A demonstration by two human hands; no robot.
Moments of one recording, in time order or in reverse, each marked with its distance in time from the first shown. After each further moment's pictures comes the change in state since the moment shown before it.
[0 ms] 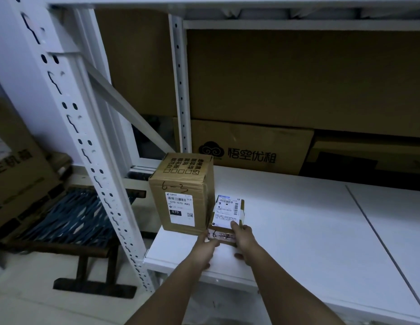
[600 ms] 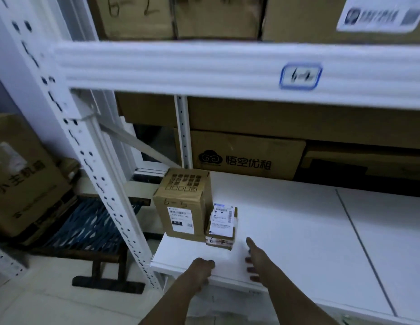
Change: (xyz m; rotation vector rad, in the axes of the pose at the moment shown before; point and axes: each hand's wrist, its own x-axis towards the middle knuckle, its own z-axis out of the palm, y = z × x) left_hand -0.070 0.029 -0.006 0.259 -0.048 -0.205; right_hand -0.083 -0.023 -0.061 -0.057 -0.041 0.241
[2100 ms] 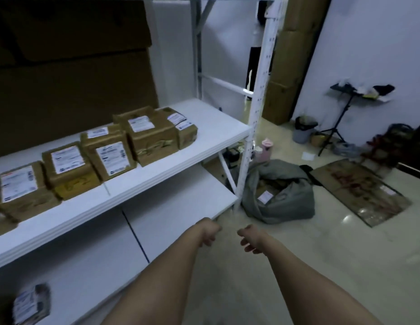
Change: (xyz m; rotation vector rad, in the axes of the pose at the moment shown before) left_hand -0.615 0.277 0.488 1.038 -0.592 0.462; right_hand -0.617 0.099 -0.608 0.062 0.472 0.202
